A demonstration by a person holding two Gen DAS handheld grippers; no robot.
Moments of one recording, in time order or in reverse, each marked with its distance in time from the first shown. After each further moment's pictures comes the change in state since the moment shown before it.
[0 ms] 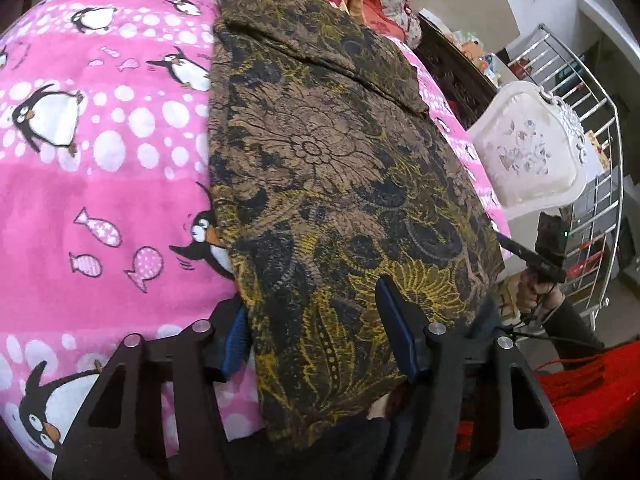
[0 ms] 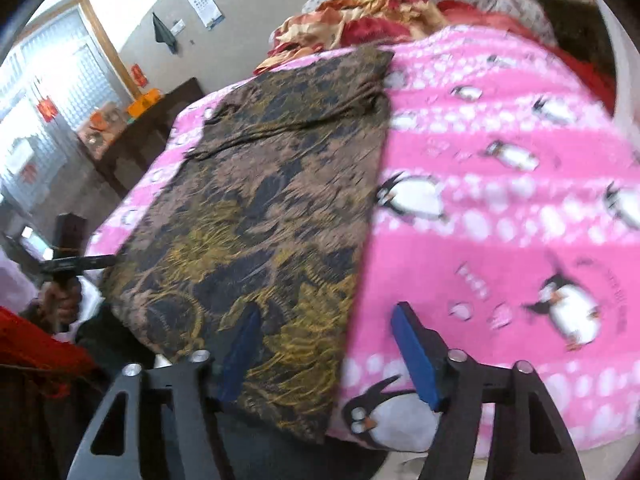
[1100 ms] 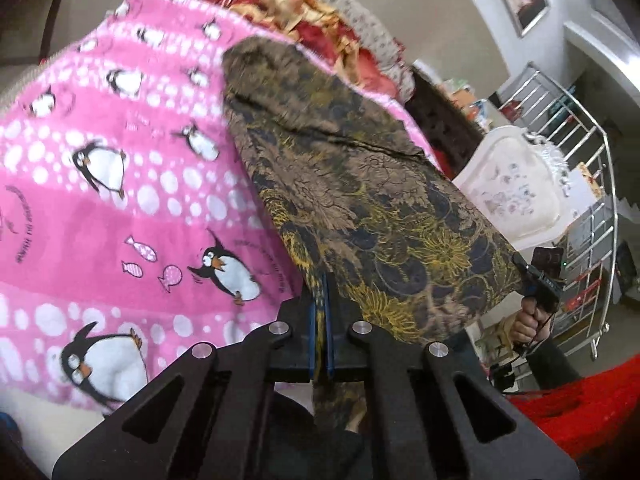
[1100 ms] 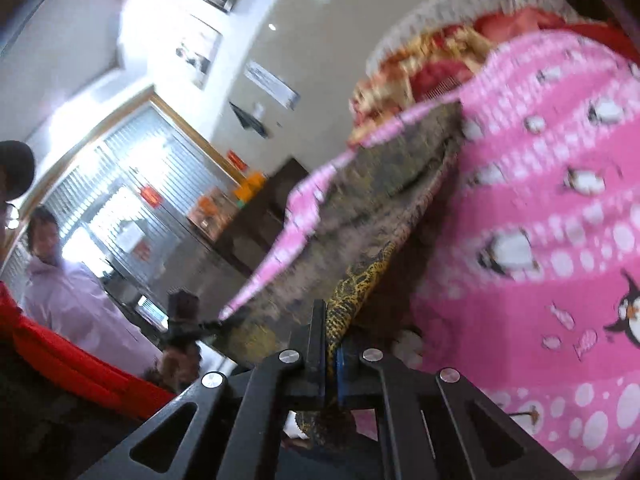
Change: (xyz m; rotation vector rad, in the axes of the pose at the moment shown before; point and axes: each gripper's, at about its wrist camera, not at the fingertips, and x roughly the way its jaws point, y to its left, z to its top) left arm -0.064 -0.029 -0.012 0.000 -0.211 -0.003; right arm -0.056 0.007 0.007 0.113 -0.293 0.428
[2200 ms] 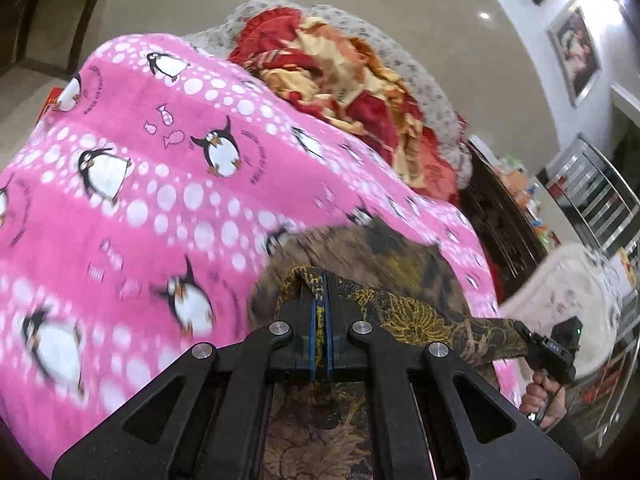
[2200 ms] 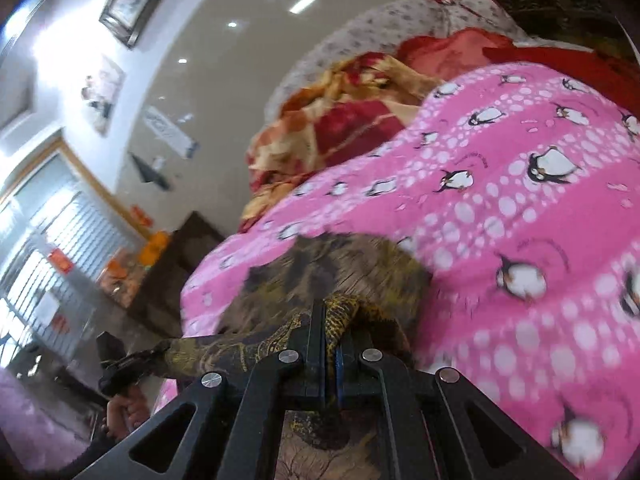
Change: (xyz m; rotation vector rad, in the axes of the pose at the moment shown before) left arm 0.137 0.072 0.252 -0.143 -0.176 0.122; right arm 0.135 -0.127 0.204 0.166 -0.086 -0.382
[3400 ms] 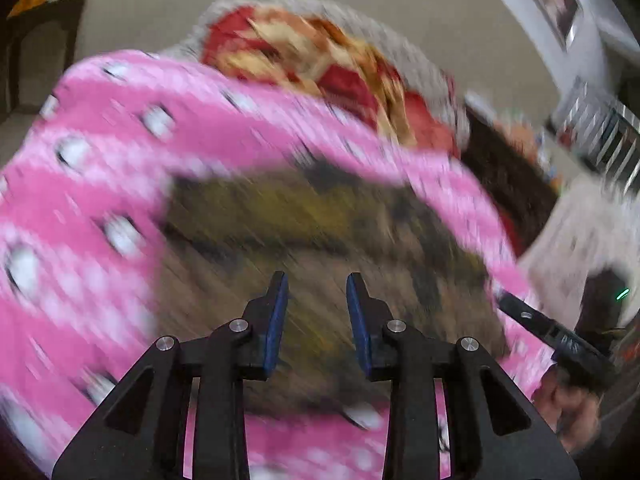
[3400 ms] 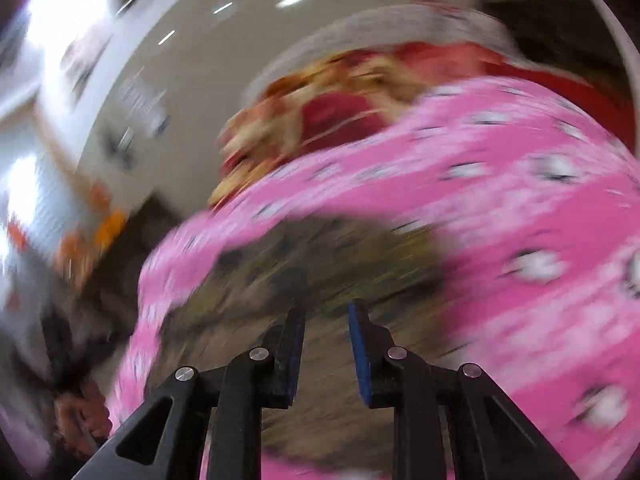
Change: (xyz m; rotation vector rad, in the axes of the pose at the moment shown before) left arm -0.002 -0.110 -0.111 0.193 0.036 0.127; right arm 0.043 0.116 -0.084 -0.231 0.062 -0.149
